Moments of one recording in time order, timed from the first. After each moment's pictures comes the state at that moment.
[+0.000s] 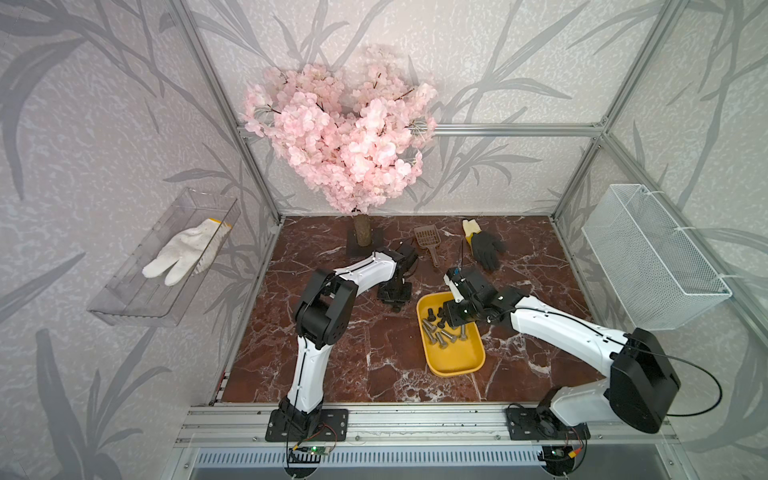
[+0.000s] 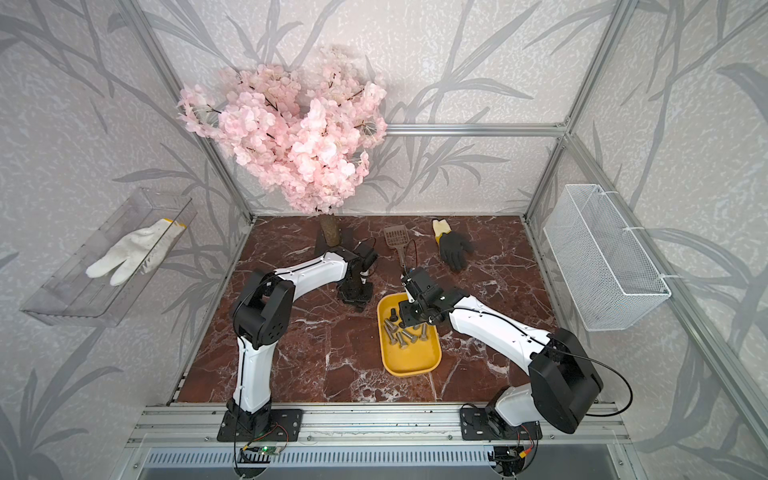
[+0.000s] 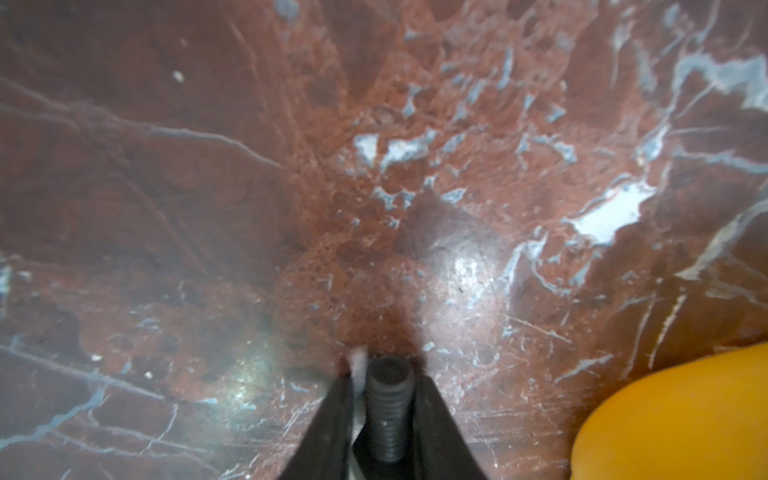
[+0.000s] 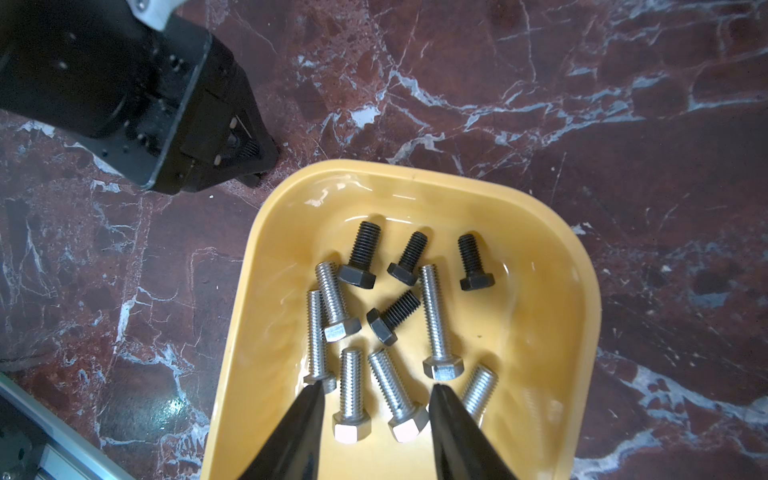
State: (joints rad) left arm -0.56 2.10 1.54 -0.94 0.04 -0.44; right arm 0.71 1.42 0.96 -0.56 -0.02 0.42
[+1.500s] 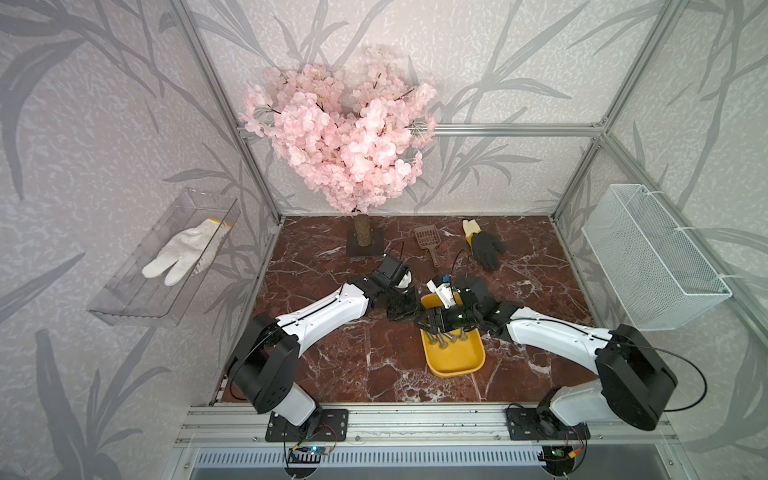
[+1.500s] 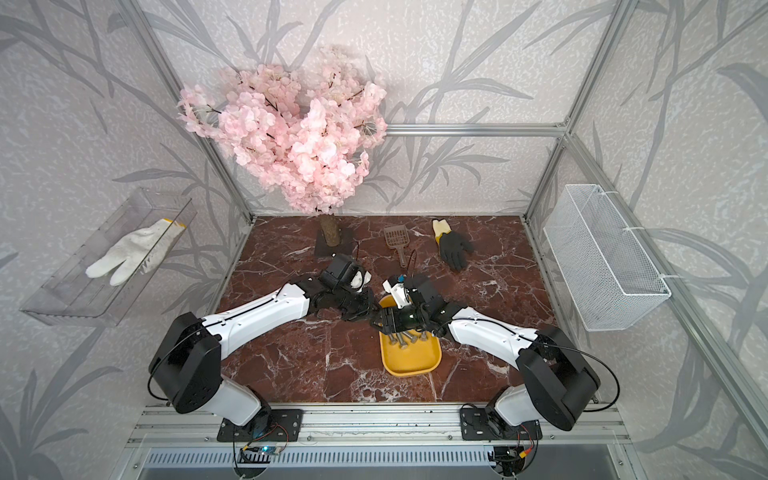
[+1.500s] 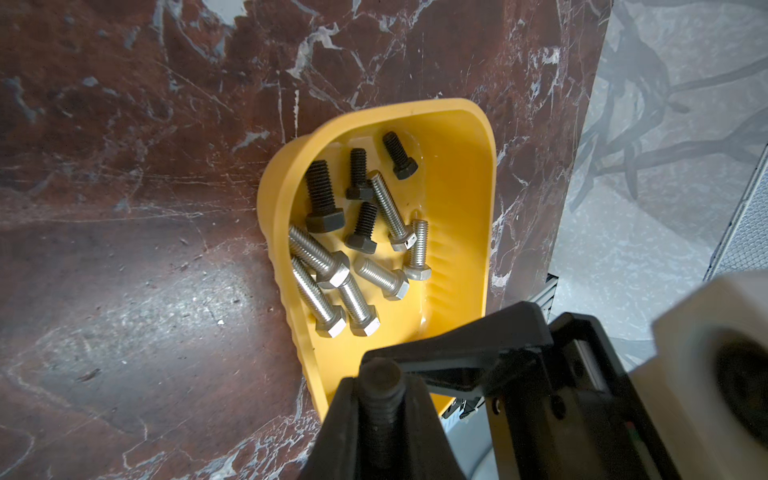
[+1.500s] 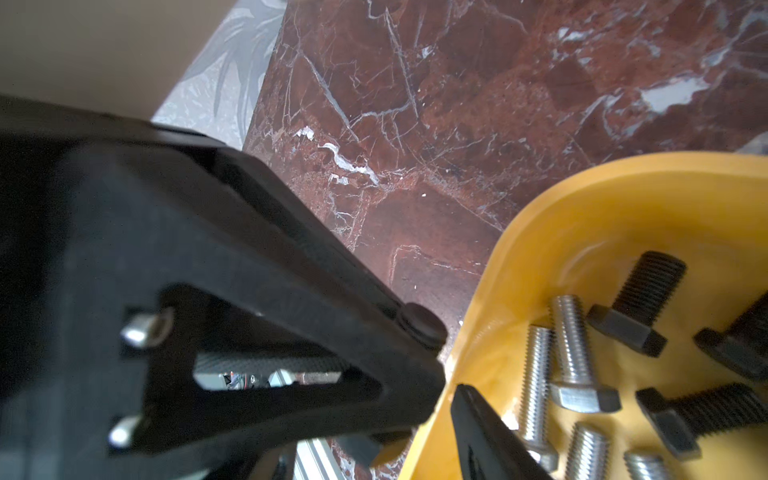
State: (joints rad) left arm -0.66 1.55 1.08 -0.50 0.47 -0.86; right arm 0.71 1.44 0.77 -0.07 -0.52 0.57
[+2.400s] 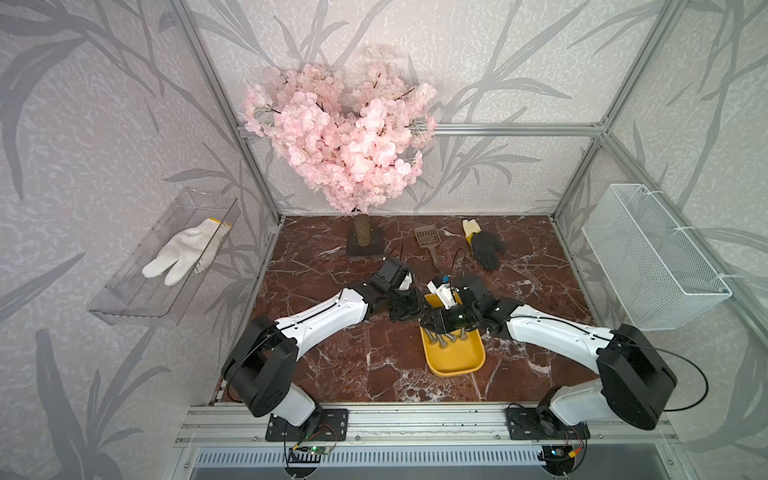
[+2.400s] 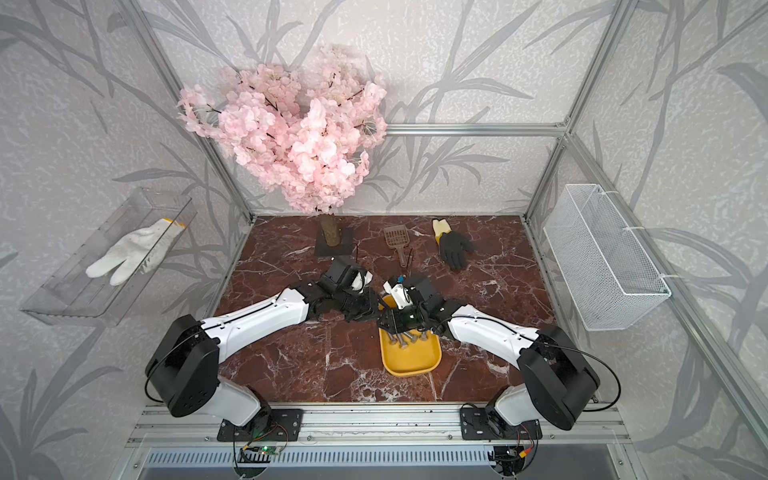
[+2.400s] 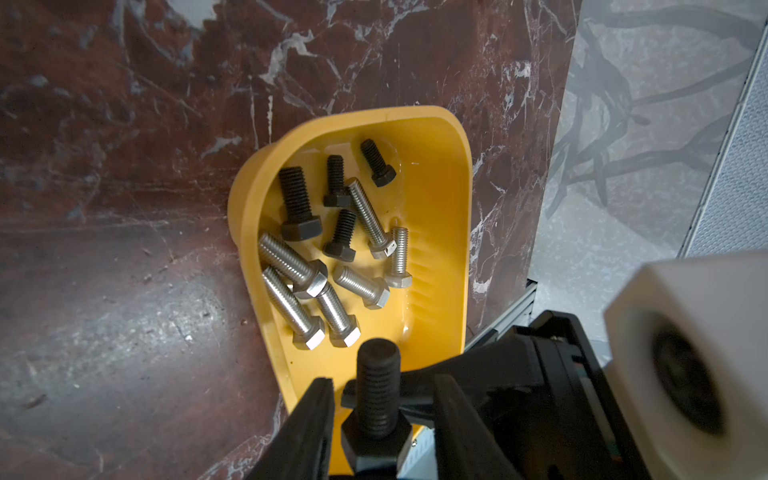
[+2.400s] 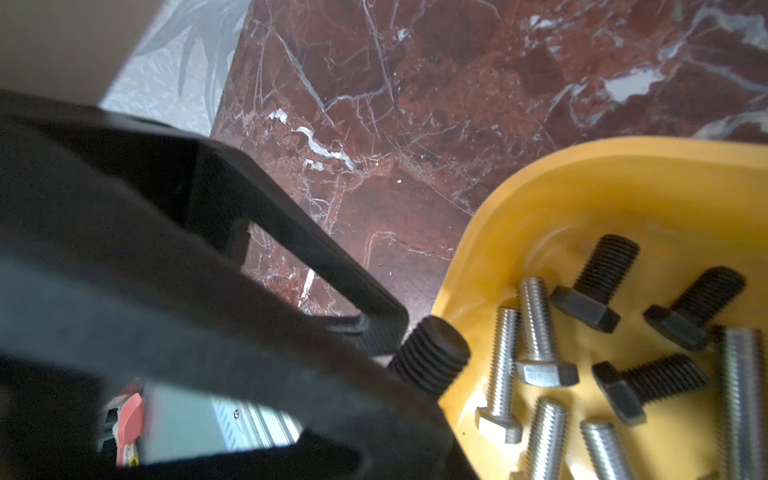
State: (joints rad) left arm -0.68 1.52 1.02 -0.40 0.47 -0.91; right arm 0.71 1.44 0.80 -0.18 -0.47 0.51
